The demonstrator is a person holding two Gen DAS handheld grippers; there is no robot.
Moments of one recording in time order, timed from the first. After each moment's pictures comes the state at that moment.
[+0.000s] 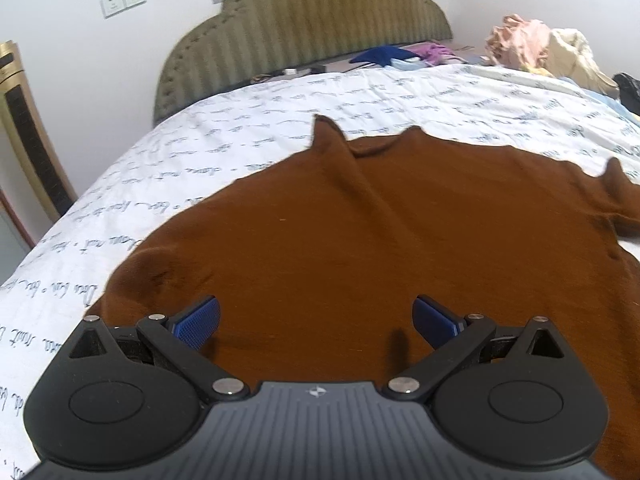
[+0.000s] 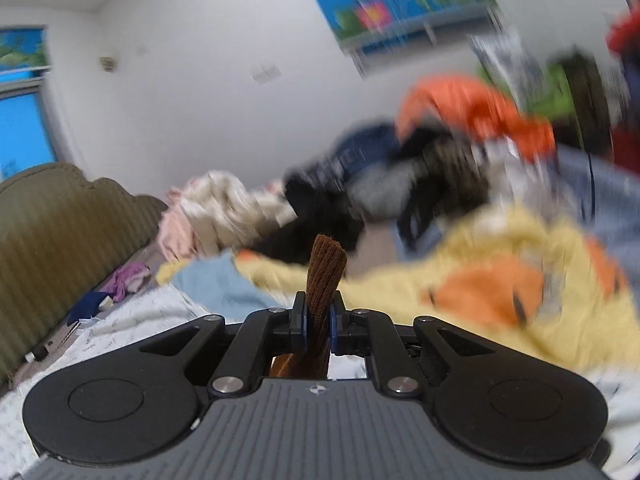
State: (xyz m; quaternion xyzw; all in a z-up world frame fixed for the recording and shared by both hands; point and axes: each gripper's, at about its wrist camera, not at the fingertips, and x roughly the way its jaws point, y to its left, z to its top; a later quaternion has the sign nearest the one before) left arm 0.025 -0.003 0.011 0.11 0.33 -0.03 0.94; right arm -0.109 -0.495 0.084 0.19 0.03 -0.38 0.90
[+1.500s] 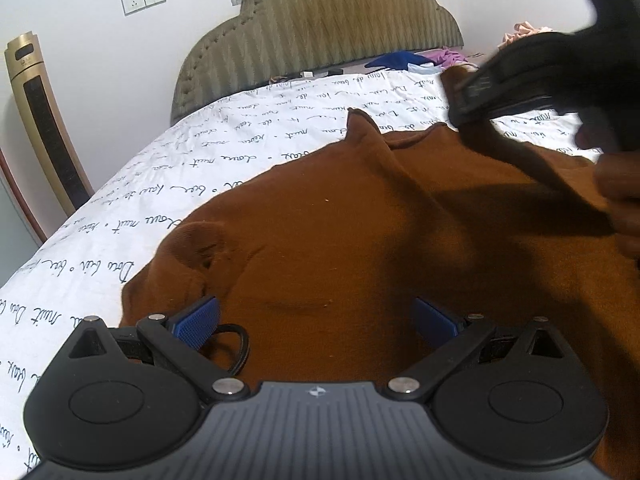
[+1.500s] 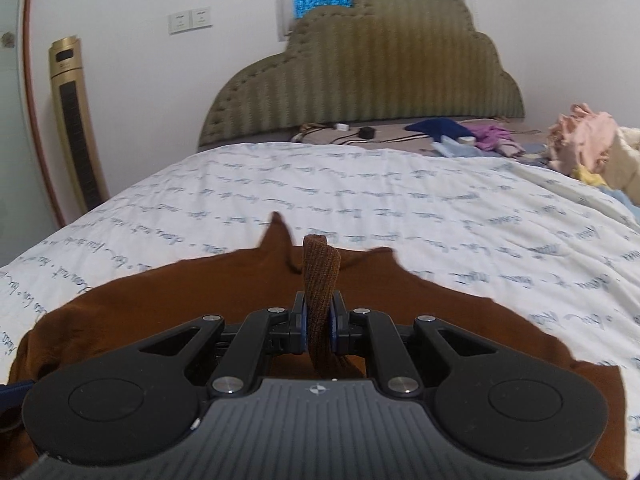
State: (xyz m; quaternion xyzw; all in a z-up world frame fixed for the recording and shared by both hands) left arm 0.002 0.033 0.007 0.10 0.32 -0.02 0.94; right arm 0.081 -0.102 0.054 -0.02 0.26 0.08 0.96
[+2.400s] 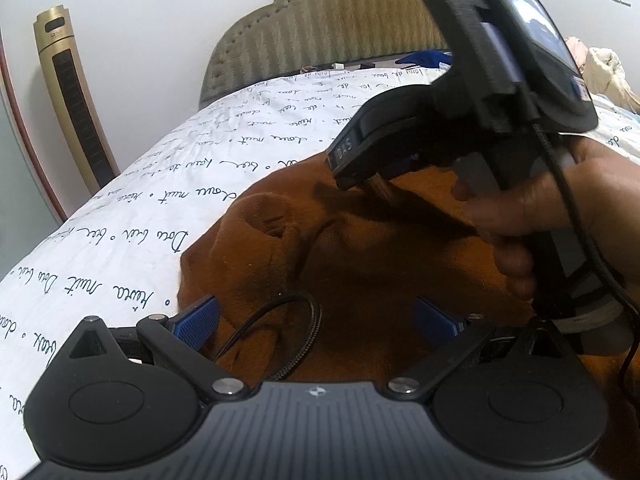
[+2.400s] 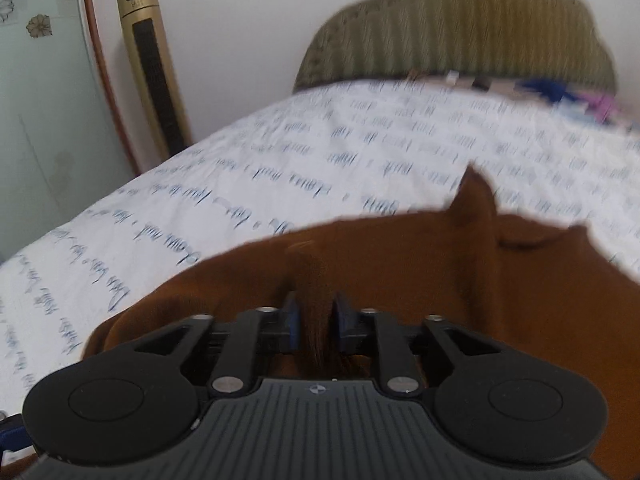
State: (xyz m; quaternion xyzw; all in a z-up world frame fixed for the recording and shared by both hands) left arm -0.010 0.079 0.010 0.08 0.33 0.01 0.94; right arm 0.126 0.007 0.016 0.01 0.34 0.20 0.92
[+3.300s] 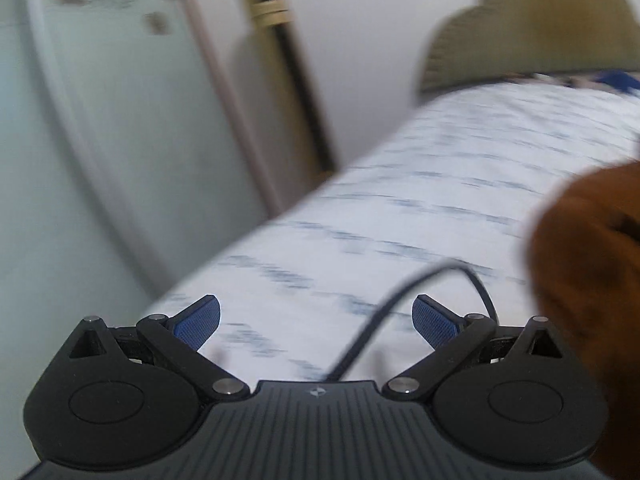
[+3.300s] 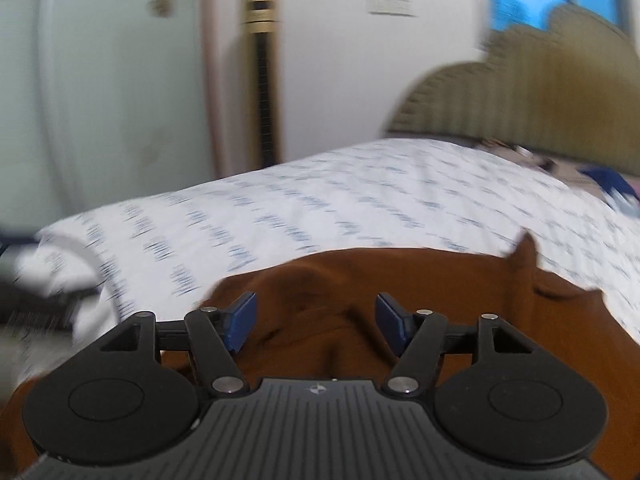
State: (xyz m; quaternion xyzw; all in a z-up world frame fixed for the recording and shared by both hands) left arm -0.062 0.243 0.045 0.07 0.31 0.31 0.90; right arm 0.015 0.029 0.054 -0.12 0.26 0.34 0.90
